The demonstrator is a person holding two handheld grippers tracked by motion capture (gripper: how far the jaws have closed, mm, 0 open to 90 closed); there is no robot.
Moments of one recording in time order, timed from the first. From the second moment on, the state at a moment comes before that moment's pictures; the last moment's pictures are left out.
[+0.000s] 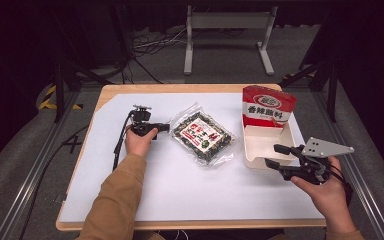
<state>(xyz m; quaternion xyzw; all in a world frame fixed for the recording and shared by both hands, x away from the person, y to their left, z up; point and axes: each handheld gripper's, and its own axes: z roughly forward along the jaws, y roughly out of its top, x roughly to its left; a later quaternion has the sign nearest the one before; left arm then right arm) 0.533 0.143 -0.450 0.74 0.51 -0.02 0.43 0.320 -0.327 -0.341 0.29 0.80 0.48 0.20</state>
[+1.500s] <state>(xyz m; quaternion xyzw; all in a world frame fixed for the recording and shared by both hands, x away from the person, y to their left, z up) 0.513 0.141 -0.418 0.74 0.45 0.00 0.49 0.321 -0.328 -0.341 0.29 0.80 0.48 0.21</state>
